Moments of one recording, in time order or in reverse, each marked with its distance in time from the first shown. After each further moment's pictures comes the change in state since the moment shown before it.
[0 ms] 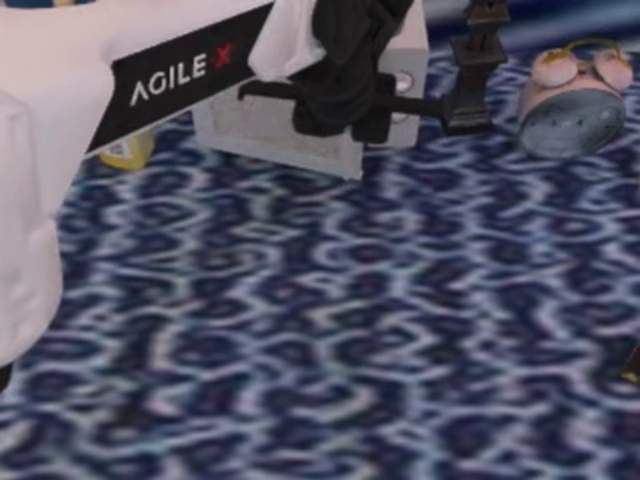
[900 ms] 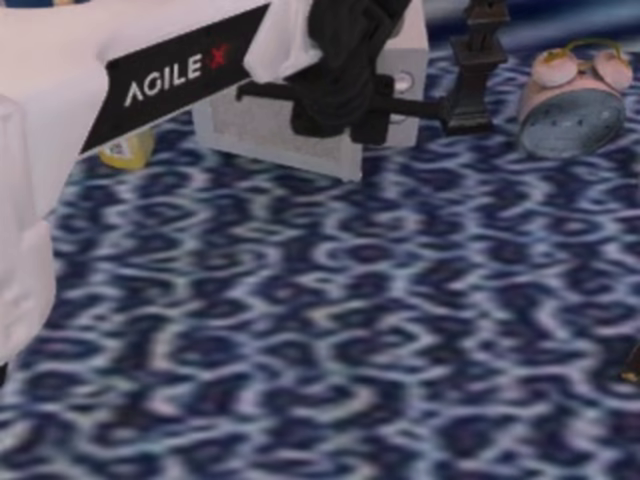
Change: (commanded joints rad) left arm 0.002 -0.010 -0.018 0.009 0.005 0.012; right arm 0.000 0.000 0.000 0.000 0.000 0.000
